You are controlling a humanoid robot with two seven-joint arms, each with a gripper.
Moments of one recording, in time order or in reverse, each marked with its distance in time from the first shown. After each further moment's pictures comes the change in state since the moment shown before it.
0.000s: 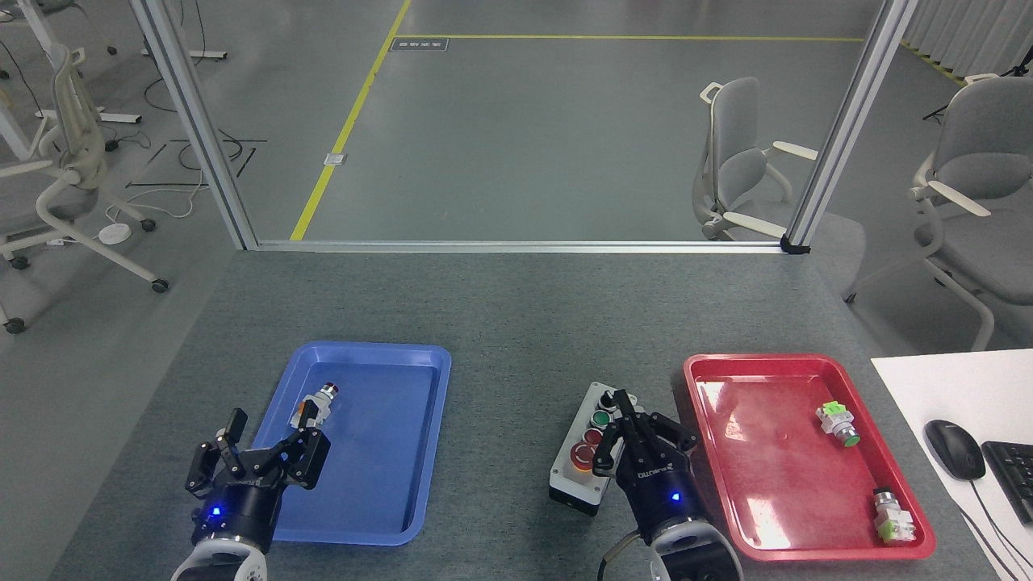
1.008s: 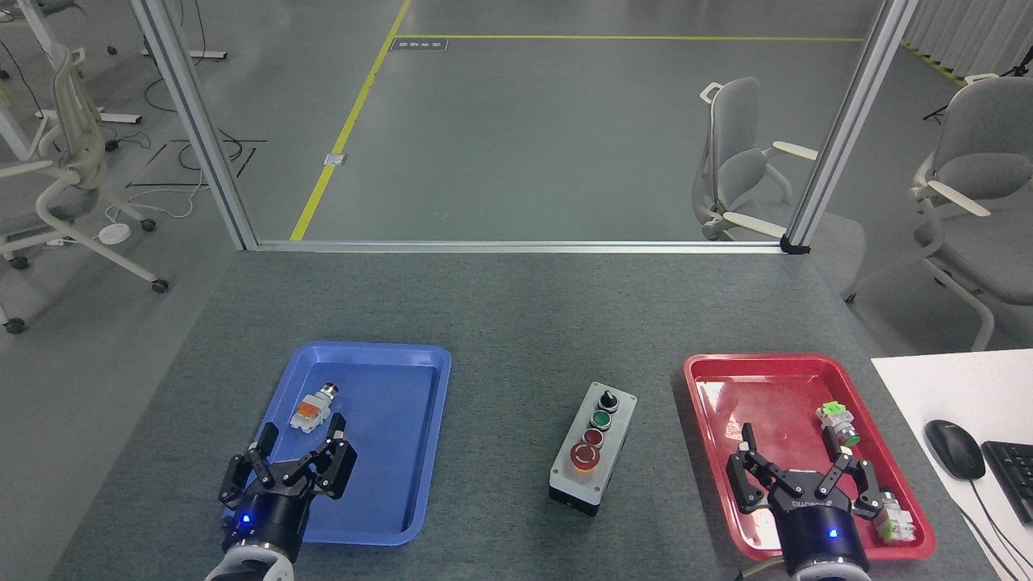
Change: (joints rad) left arm -0.007 -0.041 -0.027 0.047 0.017 -0.005 -0.013; right arm 0.138 -0.125 -0.287 -0.105 -0.099 0.000 -0.015
